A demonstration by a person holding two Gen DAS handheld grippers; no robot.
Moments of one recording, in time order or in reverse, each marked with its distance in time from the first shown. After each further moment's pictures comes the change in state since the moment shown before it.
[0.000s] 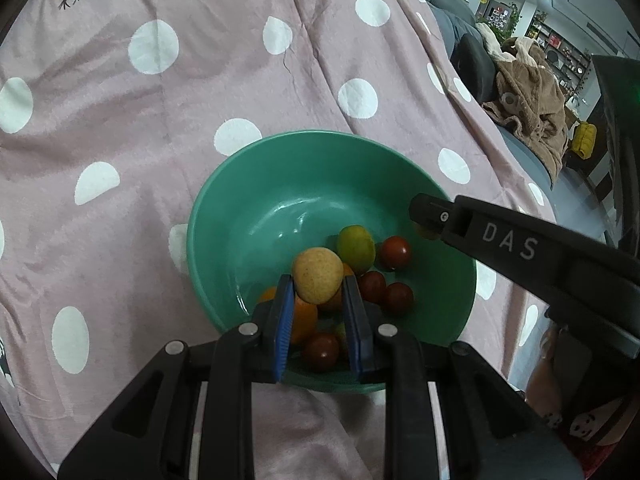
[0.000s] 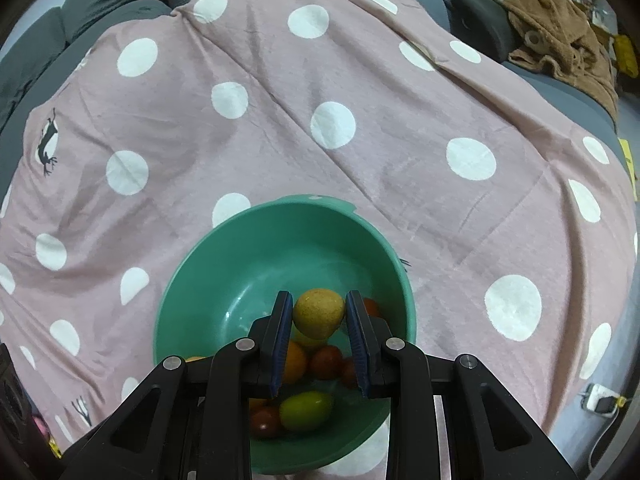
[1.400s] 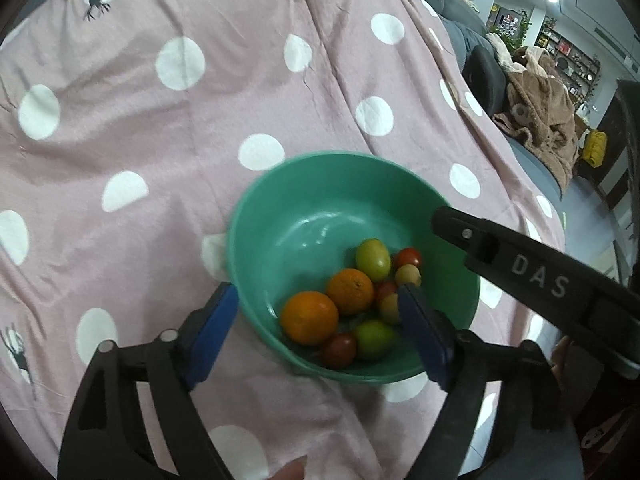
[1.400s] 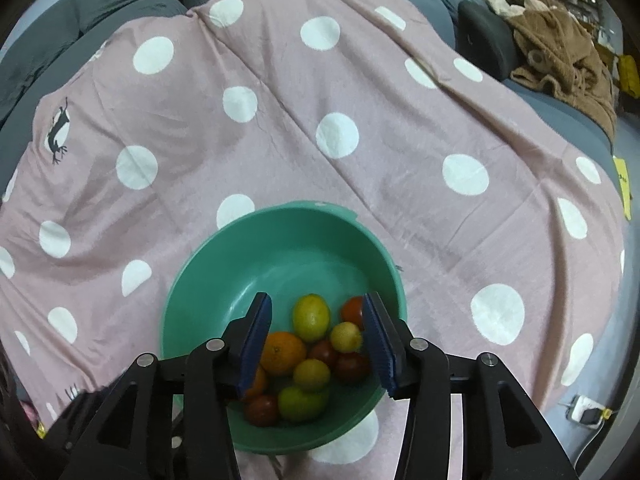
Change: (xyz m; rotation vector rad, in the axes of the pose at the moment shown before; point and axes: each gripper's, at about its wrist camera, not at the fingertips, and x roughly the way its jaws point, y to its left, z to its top) left arm -0.024 0.009 0.006 -0.006 -0.039 0.059; right arm -0.024 0.008 -0.002 -0.052 -0.029 -0.023
